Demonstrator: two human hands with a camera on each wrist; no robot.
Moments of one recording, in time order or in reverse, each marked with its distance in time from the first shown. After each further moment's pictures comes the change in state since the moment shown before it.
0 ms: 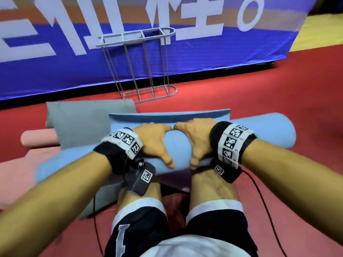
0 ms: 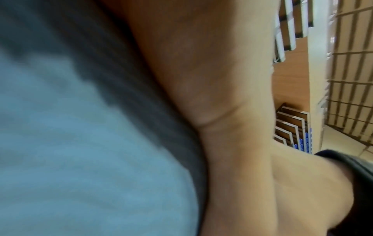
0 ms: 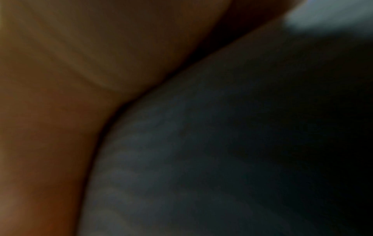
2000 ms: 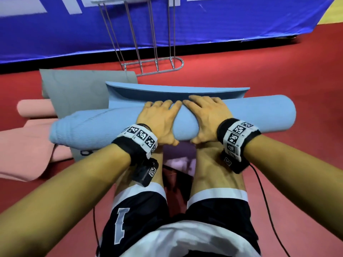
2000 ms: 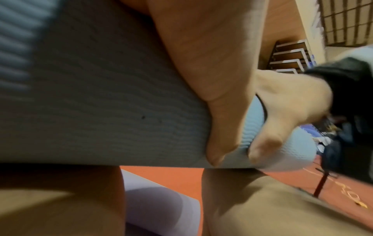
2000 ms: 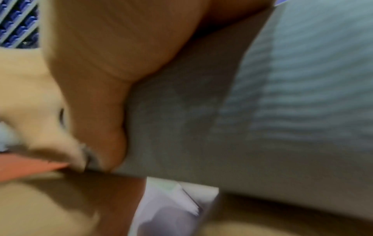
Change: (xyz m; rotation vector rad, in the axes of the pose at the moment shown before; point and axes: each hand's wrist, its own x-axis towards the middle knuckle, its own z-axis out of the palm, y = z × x) left_hand 0.055 -0.012 0.059 0.295 0.374 -0.001; right_hand 0.051 0.037 0.070 -0.065 0.373 0.002
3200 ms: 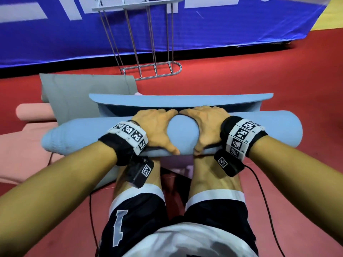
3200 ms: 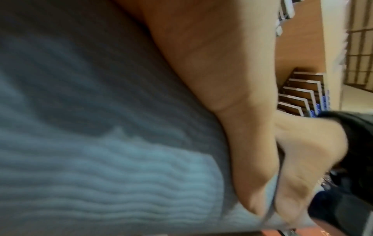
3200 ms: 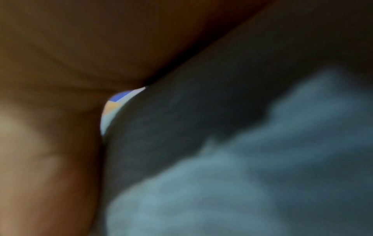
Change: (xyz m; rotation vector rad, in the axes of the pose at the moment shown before) left_hand -0.014 -0.011 -0.030 -0.178 -0.204 0.054; right_hand -0.009 -0.009 -0.043 0.191 -0.315 0.042
